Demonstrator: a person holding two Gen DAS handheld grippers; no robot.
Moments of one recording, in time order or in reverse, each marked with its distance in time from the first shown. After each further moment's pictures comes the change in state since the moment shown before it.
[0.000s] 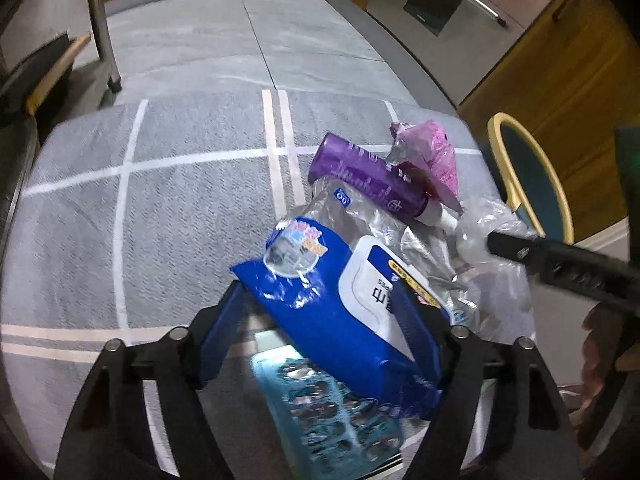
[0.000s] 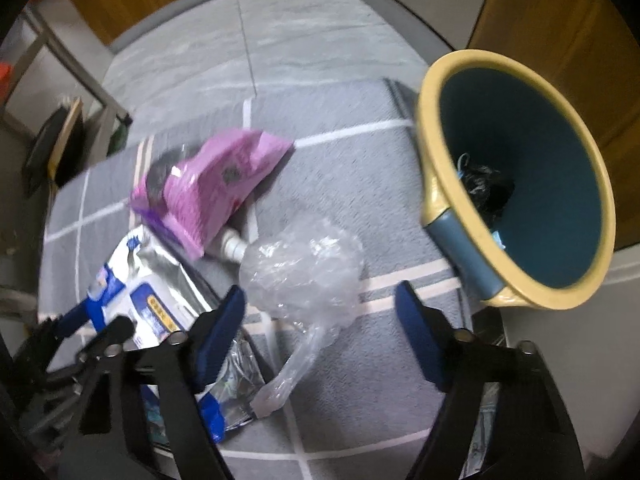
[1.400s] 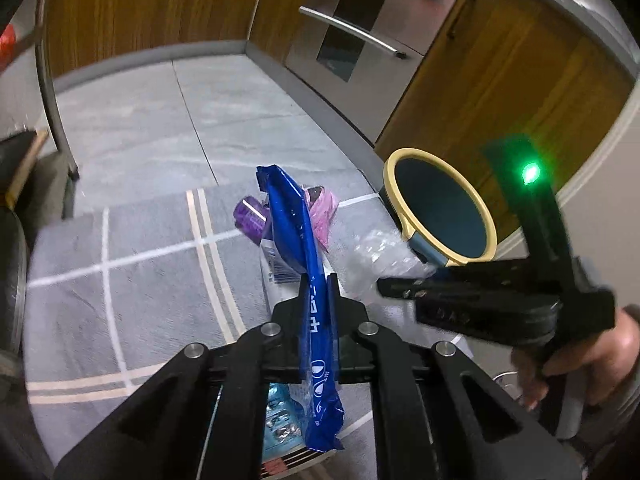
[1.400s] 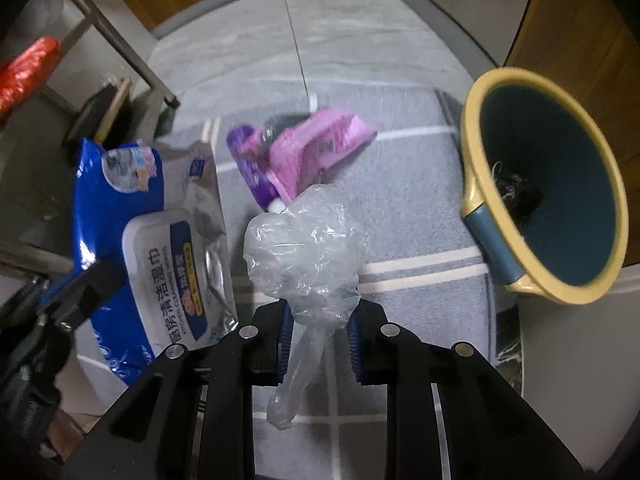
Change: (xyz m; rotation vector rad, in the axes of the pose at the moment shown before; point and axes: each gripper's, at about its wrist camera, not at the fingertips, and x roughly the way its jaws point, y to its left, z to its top) left arm -0.082 -0.057 0.003 0.226 -0.192 -0.128; right arm -0.045 0.010 -0.017 -0.070 -0.016 0.128
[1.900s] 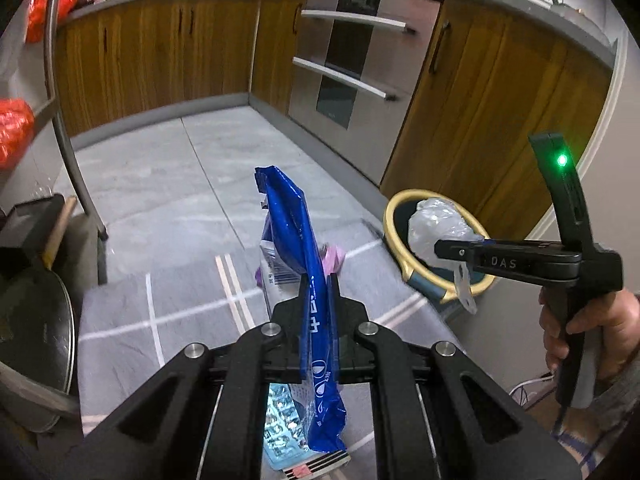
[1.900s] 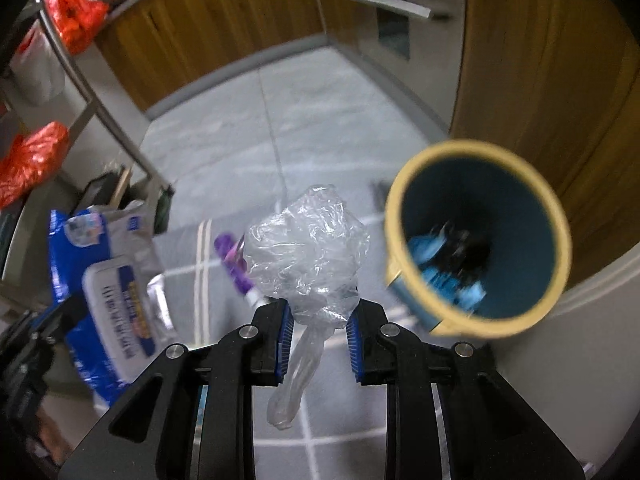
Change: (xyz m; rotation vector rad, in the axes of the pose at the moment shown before) left arm -0.063 -0.018 0.030 0.096 -0.154 0.077; right arm -0.084 -0.040 0.010 0.090 -0.291 -0.040
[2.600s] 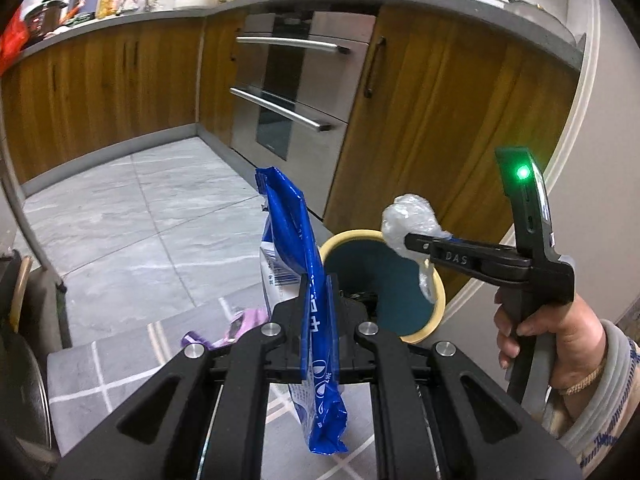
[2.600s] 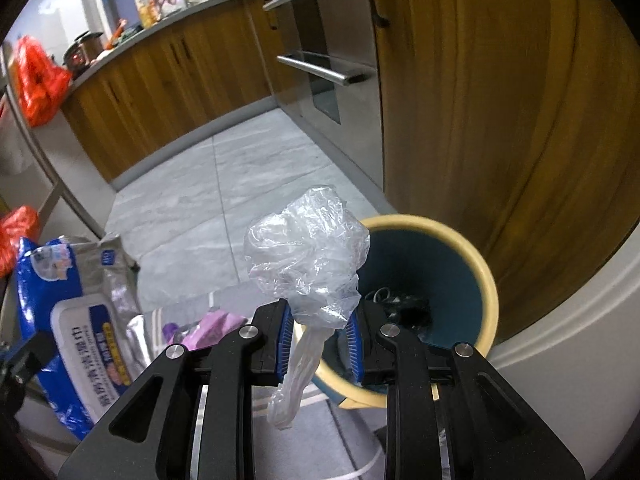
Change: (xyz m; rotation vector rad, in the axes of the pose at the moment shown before) left arm 0.027 -0.089 0.065 0.102 -0.042 -0.138; right arm -0.023 -0.085 0.041 0.131 -0.165 -0.079
